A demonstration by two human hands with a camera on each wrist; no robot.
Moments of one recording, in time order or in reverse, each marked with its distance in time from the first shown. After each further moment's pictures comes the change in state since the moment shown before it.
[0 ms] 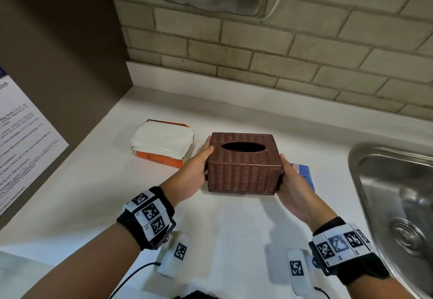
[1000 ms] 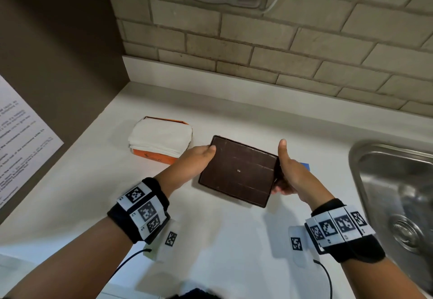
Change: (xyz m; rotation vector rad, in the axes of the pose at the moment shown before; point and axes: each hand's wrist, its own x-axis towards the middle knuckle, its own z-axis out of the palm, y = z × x) left_hand -0.001 0.024 -0.005 0.893 0.118 0.015; right_hand 0.020 -0.024 0.020 -0.908 0.082 0.190
